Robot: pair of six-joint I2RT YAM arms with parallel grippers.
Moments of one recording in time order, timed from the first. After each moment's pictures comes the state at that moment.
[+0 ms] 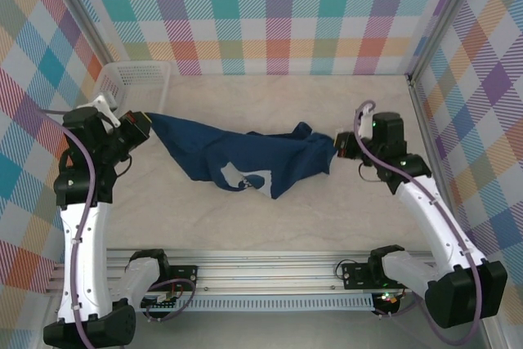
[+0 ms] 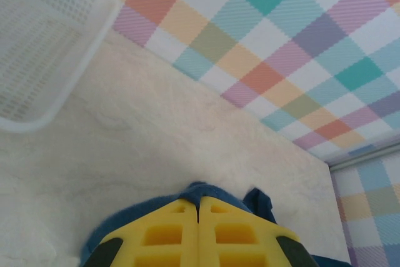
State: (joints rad) left arm 0.13 0.89 1.21 -0.75 0.29 -0.57; right arm 0.22 1.04 0.86 -0.51 -0.27 0.42
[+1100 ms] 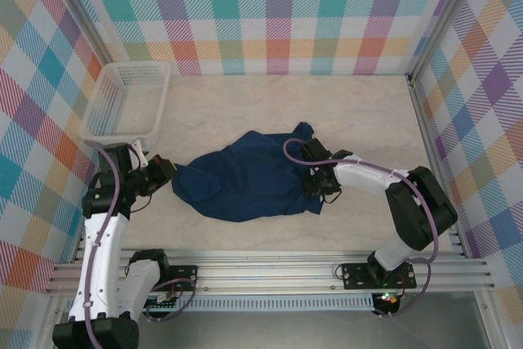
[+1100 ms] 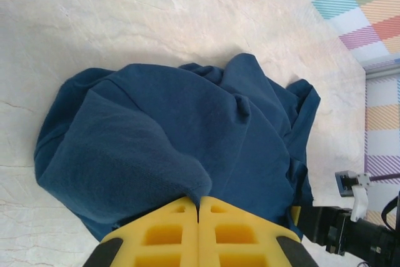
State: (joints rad) left arm 0.13 0.79 0.83 -0.81 0.44 -0.55; right arm 0.60 1.60 0.90 -0.64 0.08 0.46
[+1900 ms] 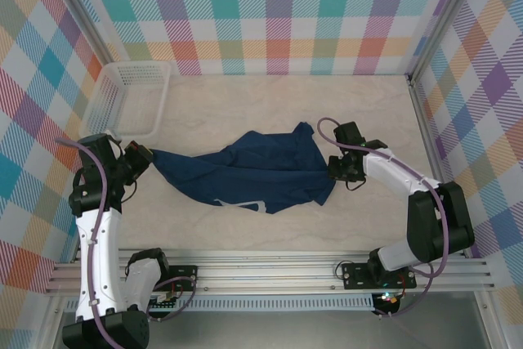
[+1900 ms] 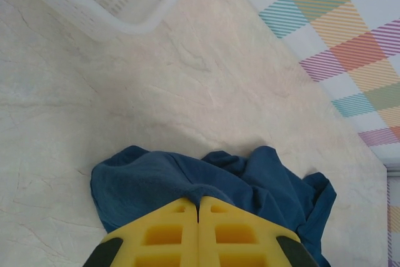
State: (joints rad) left arm 0.26 0.82 0.95 -0.78 0.30 -0.60; right arm 0.33 1.46 0.91 -0.70 0.02 0.39
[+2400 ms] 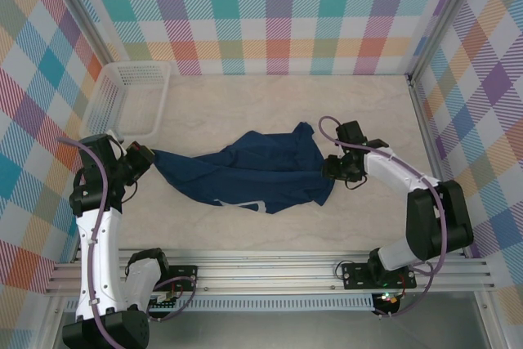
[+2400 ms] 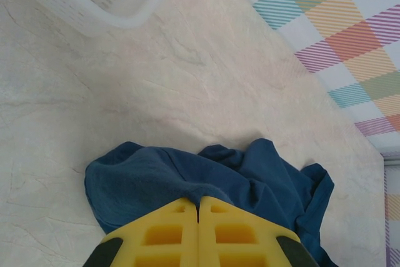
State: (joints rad) left arm 0.26 0.82 0.94 -0.77 0.33 -0.58; right arm 0.30 1.49 0.92 -0.67 -0.08 0.38
